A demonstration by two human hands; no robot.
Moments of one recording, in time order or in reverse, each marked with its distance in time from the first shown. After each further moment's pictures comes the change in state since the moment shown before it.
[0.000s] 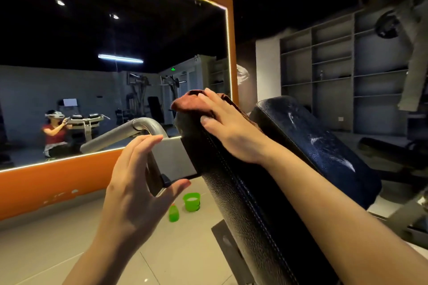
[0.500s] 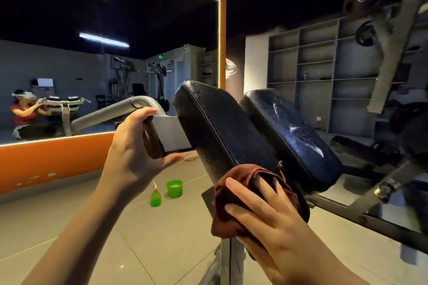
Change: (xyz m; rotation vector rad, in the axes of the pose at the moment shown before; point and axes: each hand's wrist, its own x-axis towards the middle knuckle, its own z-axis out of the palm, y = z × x) left_hand 0.001 0.003 -0.015 -0.036 -0.077 -0.101; right_hand -0.205 -0.008 0.030 -0.553 -0.030 -0.226
